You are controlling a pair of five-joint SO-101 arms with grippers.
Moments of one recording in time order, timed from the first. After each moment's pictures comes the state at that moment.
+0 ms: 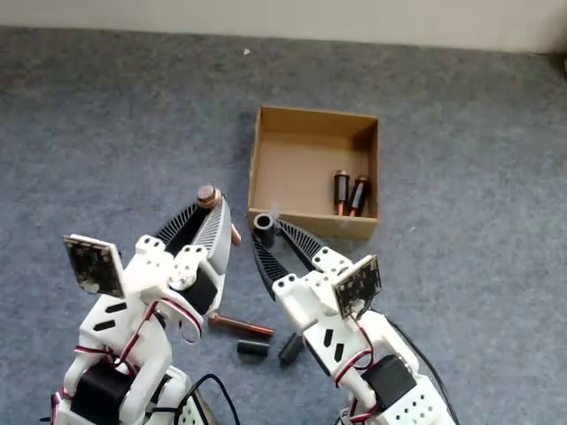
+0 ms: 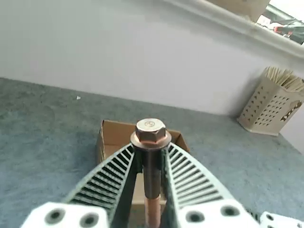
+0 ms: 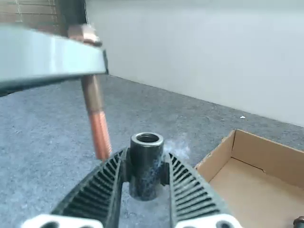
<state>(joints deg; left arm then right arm) 17.8 -103.8 71.6 44.5 27.0 -41.1 -103.5 95.9 17.0 0.9</state>
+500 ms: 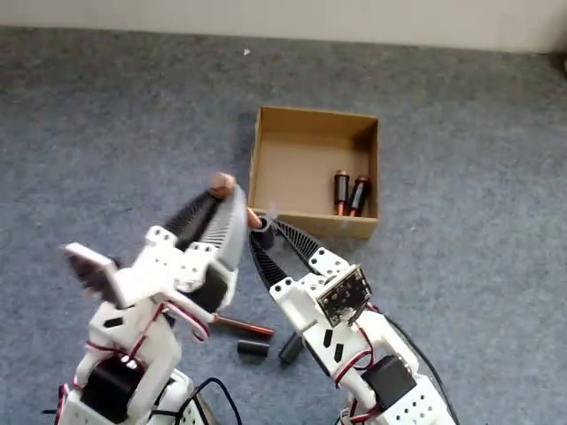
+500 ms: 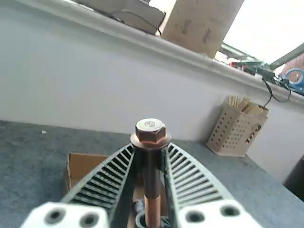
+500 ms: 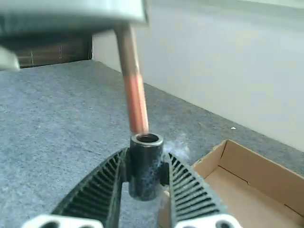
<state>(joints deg) 22.6 -103.8 75.1 30.6 26.9 -41.4 -103.5 95.9 17.0 9.6</state>
